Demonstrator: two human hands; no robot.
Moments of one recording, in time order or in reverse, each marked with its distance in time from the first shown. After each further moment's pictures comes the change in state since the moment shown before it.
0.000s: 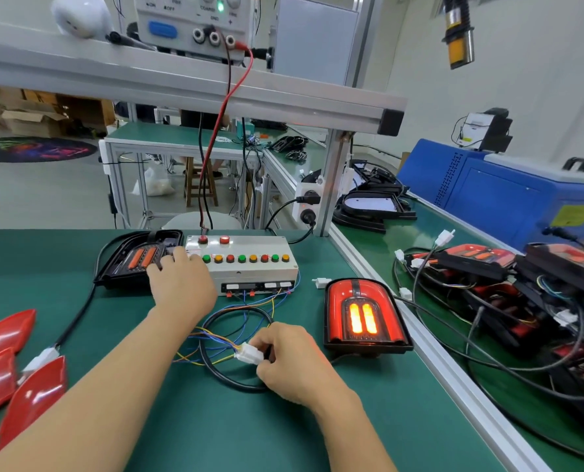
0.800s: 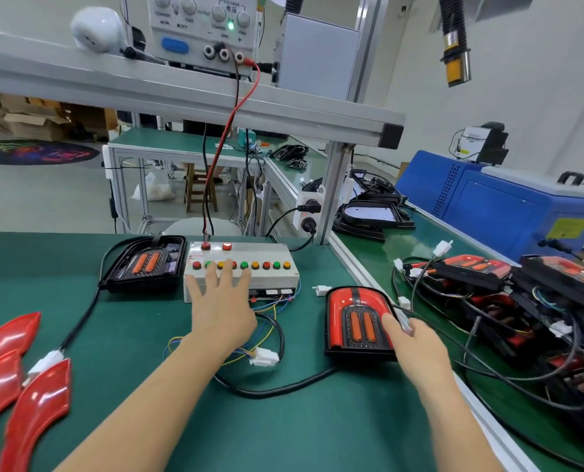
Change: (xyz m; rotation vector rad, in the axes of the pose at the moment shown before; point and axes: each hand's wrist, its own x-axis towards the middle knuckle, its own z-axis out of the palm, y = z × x) left_hand -0.035 0.033 0.005 -0.144 -0.047 0.202; right_hand -0.033 0.090 -0.077 0.277 0.531 0.696
